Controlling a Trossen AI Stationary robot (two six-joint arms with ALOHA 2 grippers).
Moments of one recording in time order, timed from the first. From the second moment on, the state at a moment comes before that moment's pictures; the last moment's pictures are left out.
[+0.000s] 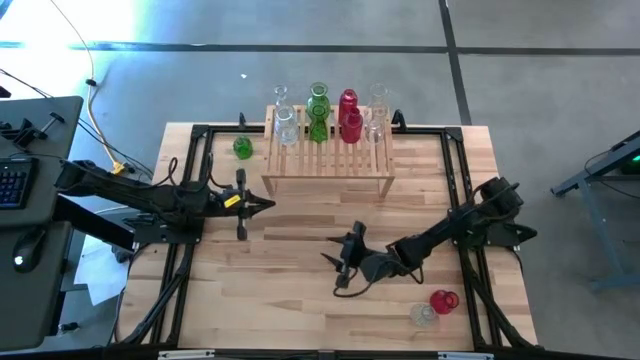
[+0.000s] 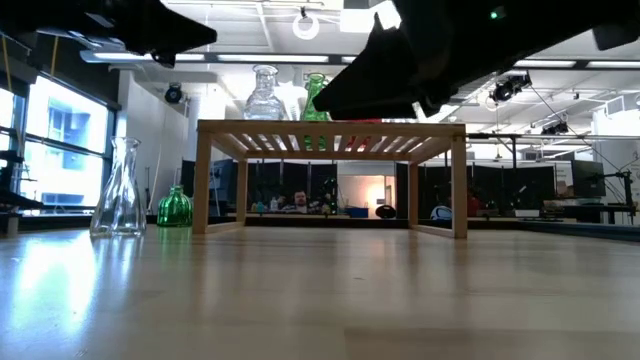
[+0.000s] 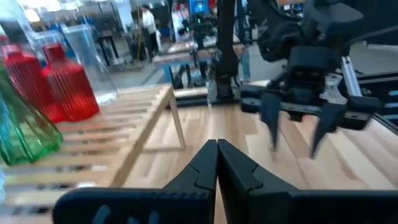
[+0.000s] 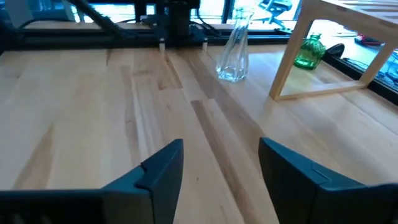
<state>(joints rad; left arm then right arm) -0.17 0.73 0.34 0.32 -0.28 0.15 0.47 1.82 0.88 0.51 0.75 0.22</state>
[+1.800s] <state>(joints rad) 0.23 1.14 0.87 -1.18 -0.20 -0.13 0.47 1.82 0.89 0.54 0.72 0.19</state>
